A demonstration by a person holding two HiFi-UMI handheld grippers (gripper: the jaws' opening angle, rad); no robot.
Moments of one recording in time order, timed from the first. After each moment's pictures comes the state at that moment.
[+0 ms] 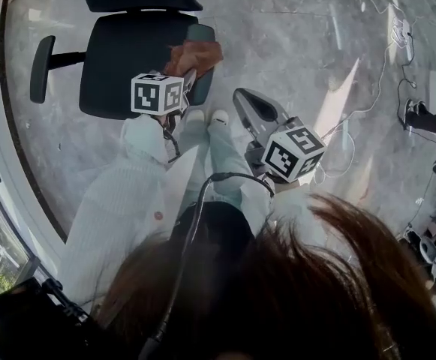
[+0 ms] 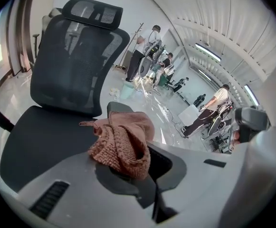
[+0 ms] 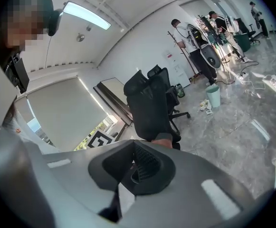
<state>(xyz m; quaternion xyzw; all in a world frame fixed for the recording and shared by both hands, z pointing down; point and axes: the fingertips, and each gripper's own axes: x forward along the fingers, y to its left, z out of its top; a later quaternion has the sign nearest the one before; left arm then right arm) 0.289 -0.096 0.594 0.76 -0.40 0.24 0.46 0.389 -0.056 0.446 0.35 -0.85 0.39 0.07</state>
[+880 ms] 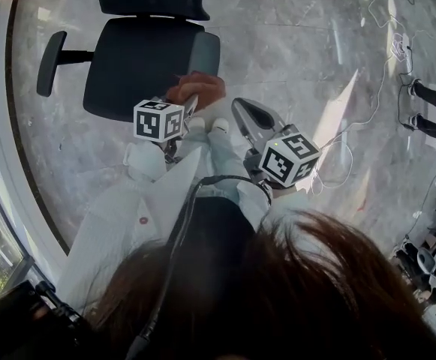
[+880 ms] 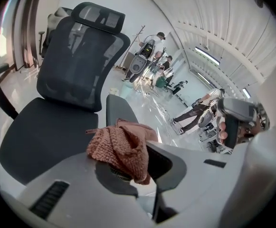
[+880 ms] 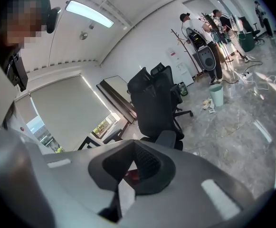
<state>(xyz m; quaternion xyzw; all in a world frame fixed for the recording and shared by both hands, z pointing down) 0.280 -0.033 0.579 0.76 -0.41 0.23 0.46 0.374 -0.031 0.443 0.33 -0.86 0.39 0.08</state>
